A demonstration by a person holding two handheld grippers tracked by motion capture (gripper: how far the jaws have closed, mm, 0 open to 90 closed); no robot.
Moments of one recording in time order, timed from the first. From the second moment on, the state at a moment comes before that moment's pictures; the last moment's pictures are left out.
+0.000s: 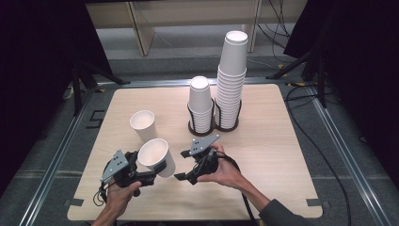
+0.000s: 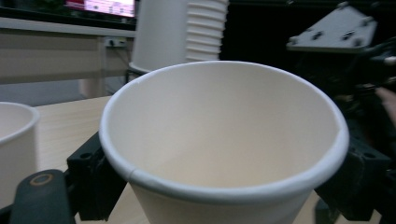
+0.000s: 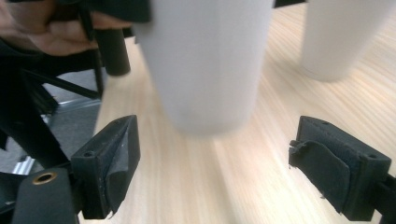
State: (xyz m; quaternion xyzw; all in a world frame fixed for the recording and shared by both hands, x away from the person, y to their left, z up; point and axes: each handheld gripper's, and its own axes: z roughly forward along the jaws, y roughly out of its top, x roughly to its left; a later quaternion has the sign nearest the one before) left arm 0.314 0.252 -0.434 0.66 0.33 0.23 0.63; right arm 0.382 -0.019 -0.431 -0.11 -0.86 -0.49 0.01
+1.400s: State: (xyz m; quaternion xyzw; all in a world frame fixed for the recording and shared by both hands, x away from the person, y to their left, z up) left arm 0.365 0.255 -0.464 0.67 0.40 0.31 0.55; right arm 0.373 -0.096 -0.443 -0.19 -0.87 -0.45 -0.08
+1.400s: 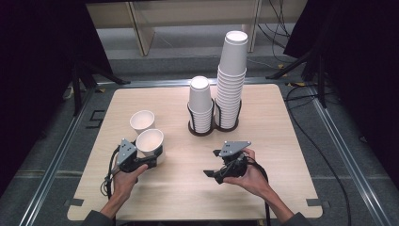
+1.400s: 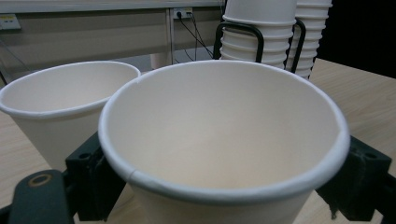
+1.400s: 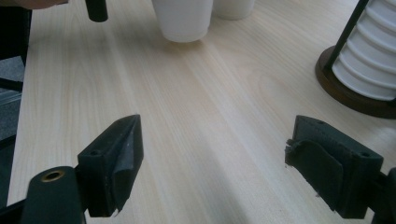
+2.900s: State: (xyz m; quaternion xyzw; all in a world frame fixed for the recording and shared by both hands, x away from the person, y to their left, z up) left arm 0.390 0.240 -0.490 0.68 0.40 0.31 0.53; right arm 0.371 -0.092 -0.446 -0.18 -0.87 -0.45 -0.06
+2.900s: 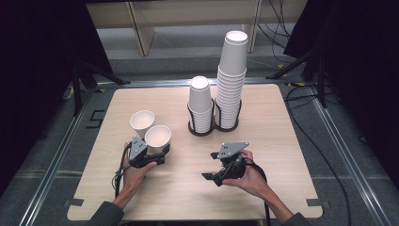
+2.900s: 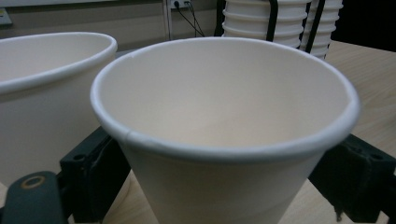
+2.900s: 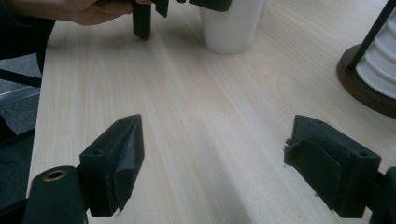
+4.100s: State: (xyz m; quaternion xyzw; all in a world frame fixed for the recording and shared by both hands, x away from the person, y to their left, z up) left arm 0.351 0.265 -0.487 0.72 0.40 0.28 0.49; right arm 0.367 -0.094 -0.447 -0.17 -0.87 -0.45 -0.05
